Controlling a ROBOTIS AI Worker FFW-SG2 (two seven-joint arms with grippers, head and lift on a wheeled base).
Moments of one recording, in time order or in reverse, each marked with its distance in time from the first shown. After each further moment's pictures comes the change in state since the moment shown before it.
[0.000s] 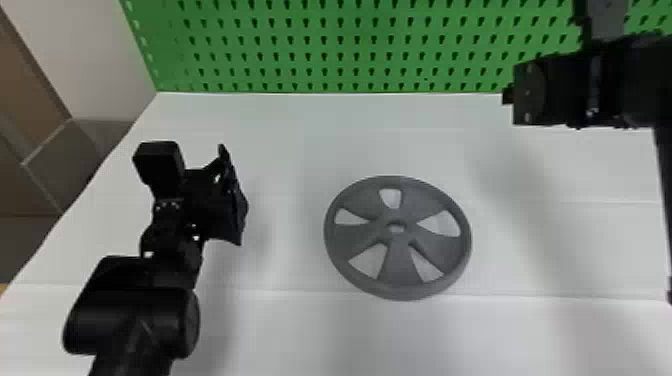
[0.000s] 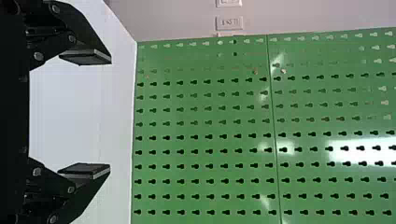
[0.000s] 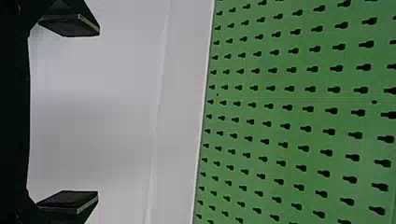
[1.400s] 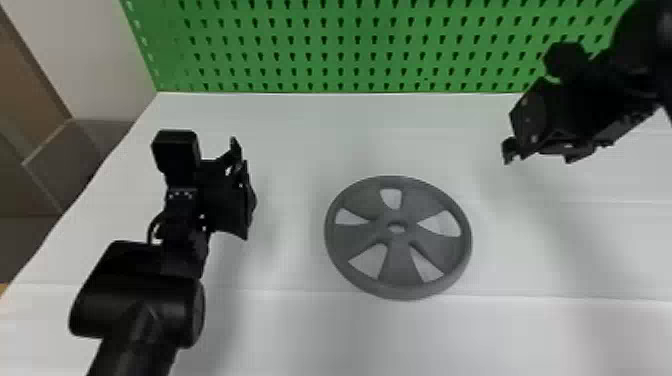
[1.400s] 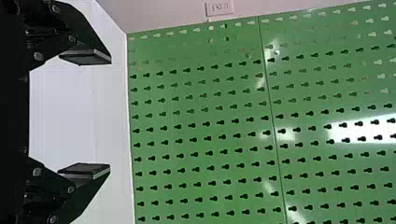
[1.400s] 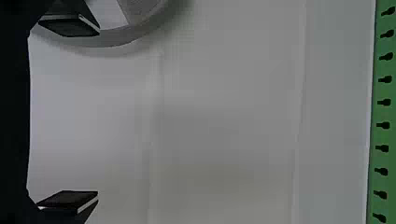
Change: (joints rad) left arm -0.036 0.024 -0.049 0.000 -0.045 0.041 0.000; right arm -0.330 -0.105 0.226 0.618 -0.254 0.257 0.002
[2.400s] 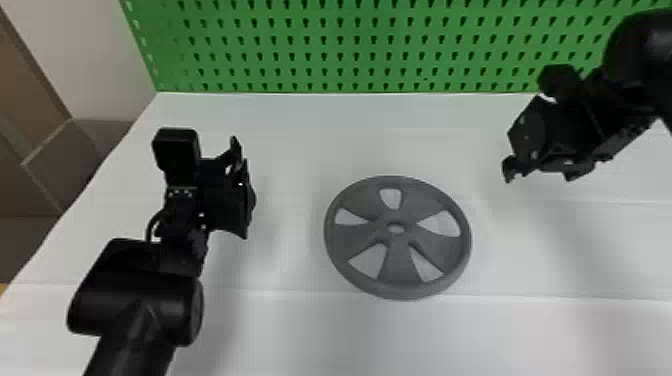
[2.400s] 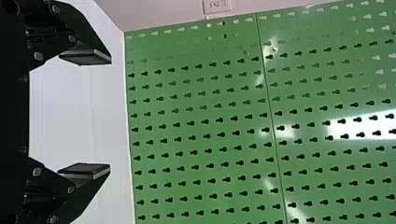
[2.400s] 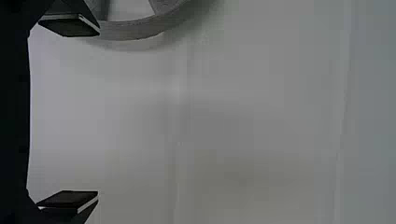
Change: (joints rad) left arm -0.005 0.012 -0.006 0.000 0.002 0.004 0.000; right arm -0.018 -0.028 0.096 0.082 -0.080 0.000 0.000
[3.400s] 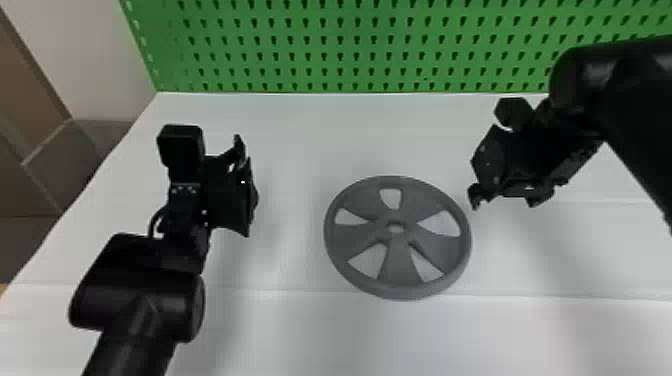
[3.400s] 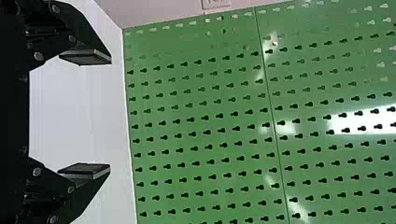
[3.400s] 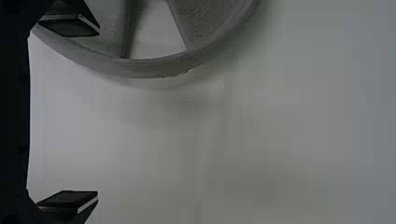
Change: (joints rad) left arm -0.013 0.010 -0.018 0.001 -0.001 0.017 0.001; right arm -0.001 0.092 0.067 0.125 -0.029 -0.021 0.000
